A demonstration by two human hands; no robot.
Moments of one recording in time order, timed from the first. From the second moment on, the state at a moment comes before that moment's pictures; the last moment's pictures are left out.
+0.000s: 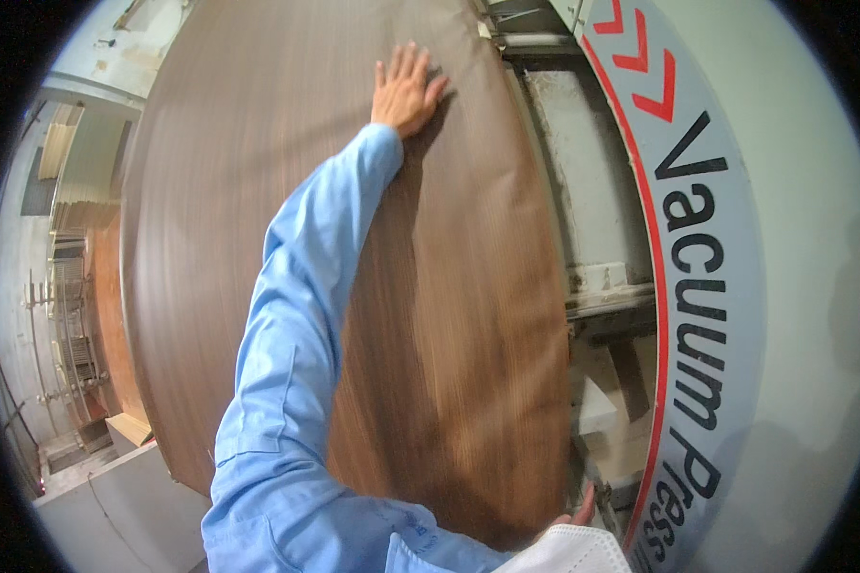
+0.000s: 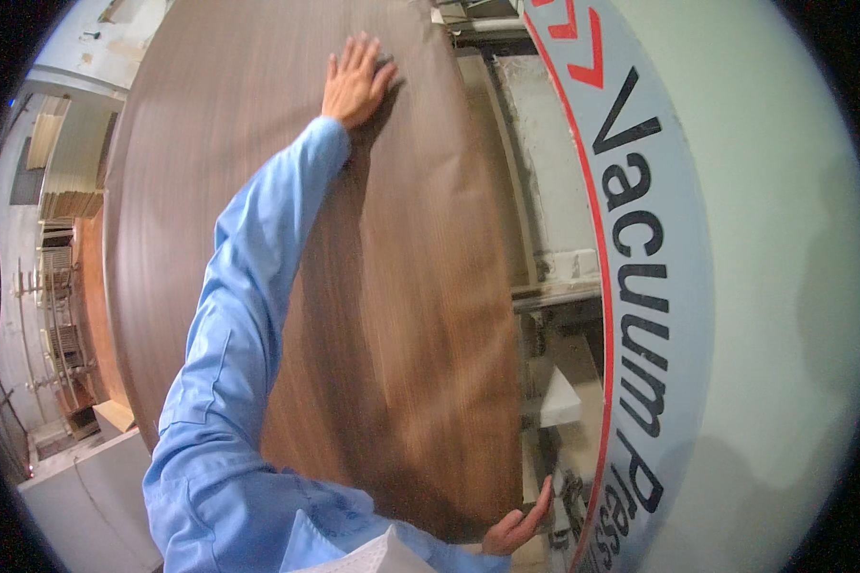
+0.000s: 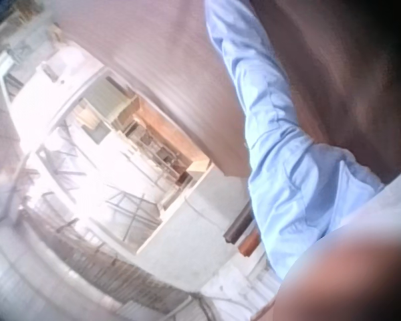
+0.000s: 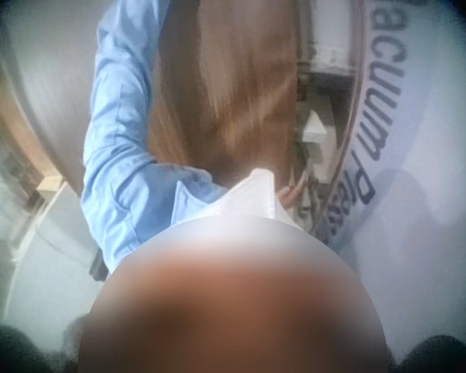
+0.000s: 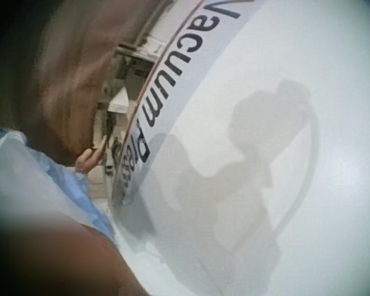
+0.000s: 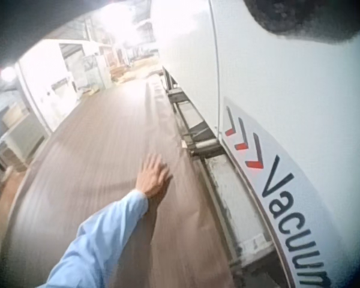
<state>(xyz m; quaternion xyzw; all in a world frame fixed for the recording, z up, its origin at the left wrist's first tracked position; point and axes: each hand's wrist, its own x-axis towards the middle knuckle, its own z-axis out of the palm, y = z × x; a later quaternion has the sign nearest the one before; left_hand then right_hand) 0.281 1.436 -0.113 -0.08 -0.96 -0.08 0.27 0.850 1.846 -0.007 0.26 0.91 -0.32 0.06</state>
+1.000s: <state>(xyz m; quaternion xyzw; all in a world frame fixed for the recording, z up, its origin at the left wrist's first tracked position) 0.744 1.569 -0.090 -0.26 -0.93 -0.25 0.02 0.885 1.833 0.015 0.08 0.93 -0.33 -0.12</state>
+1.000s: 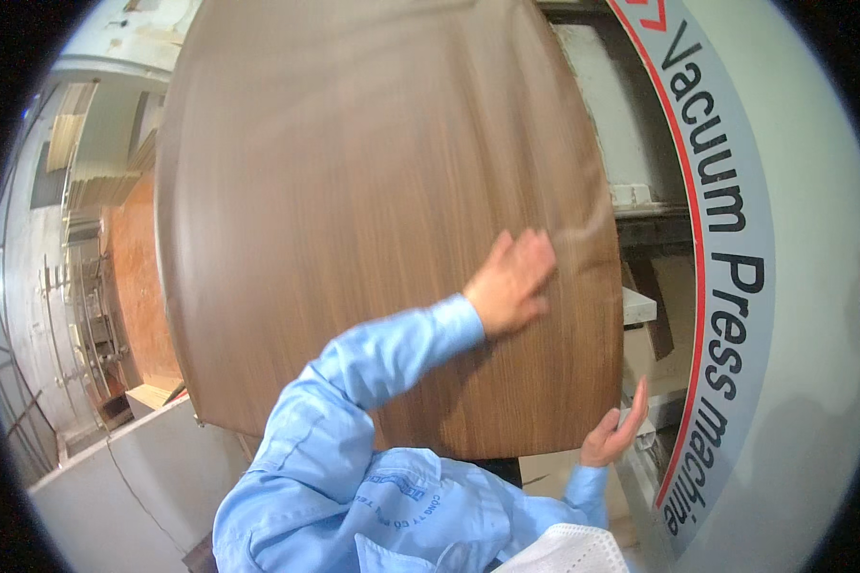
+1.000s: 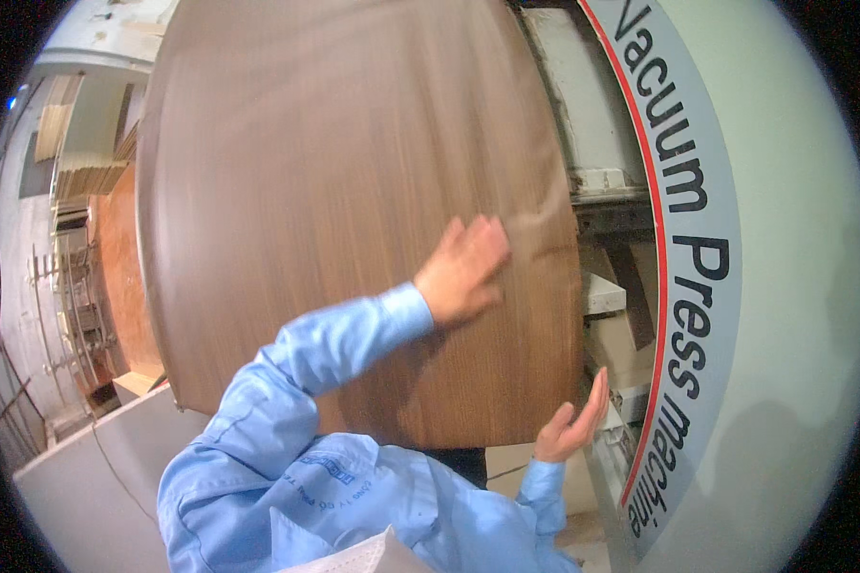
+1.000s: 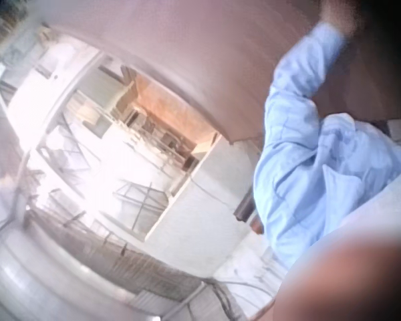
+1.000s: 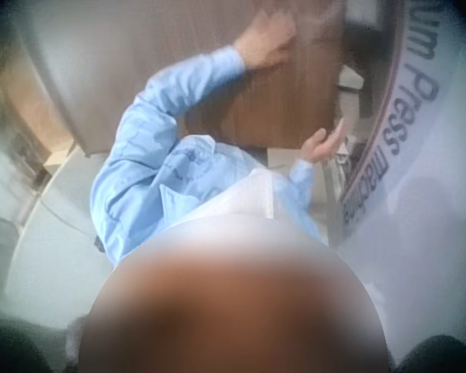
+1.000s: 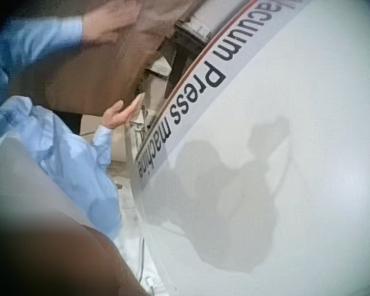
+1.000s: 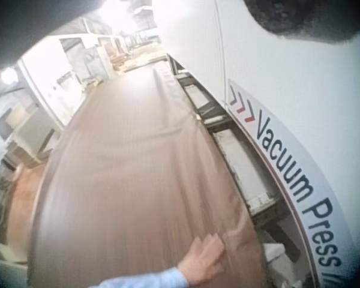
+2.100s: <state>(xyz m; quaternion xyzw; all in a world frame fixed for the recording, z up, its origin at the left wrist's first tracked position) 0.776 1.439 -0.051 0.14 -0.97 -0.12 -0.14 0.213 1.548 -0.066 -0.18 0.96 -0.17 -0.10</state>
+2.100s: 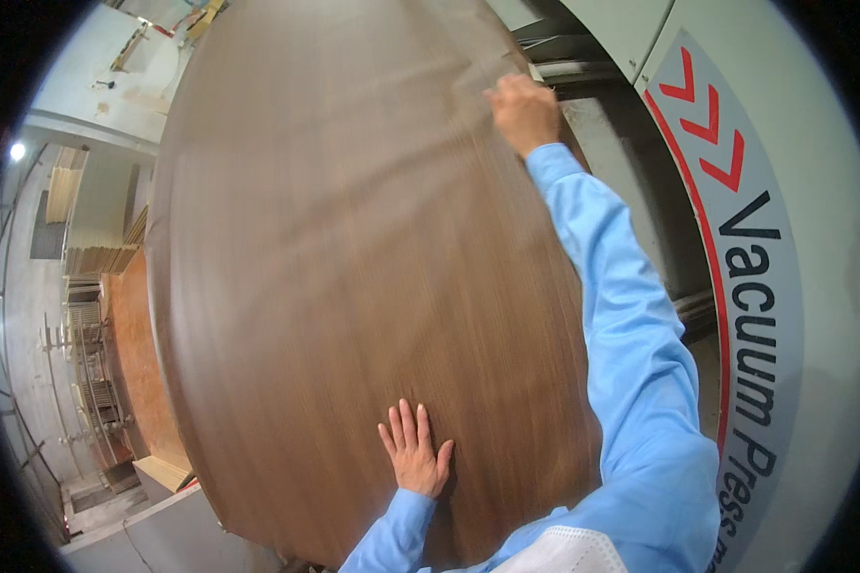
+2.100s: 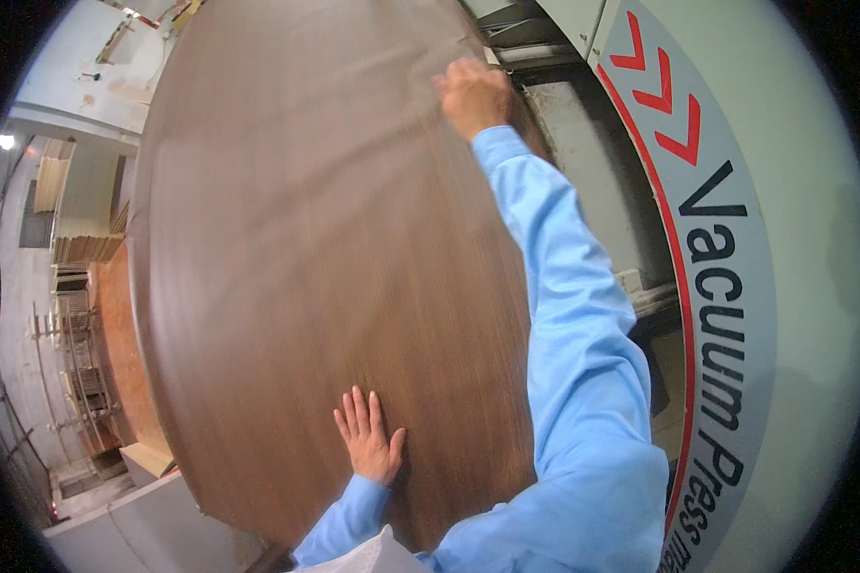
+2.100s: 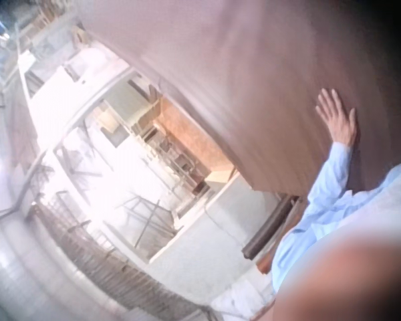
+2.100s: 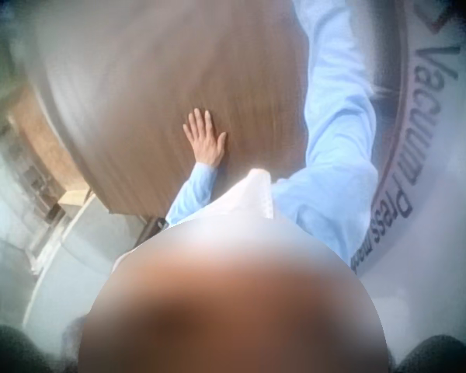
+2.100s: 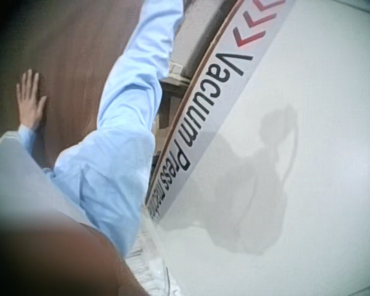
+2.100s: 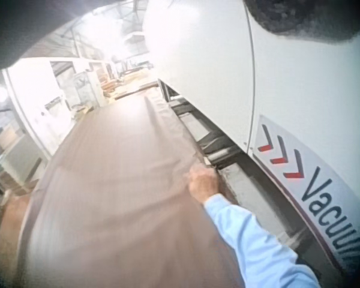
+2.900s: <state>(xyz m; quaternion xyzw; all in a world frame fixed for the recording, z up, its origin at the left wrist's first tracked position) 0.775 1.440 -0.060 0.14 -0.97 -0.12 -0.12 0.185 1.438 -0.106 -0.24 0.95 -0.16 -0.06</state>
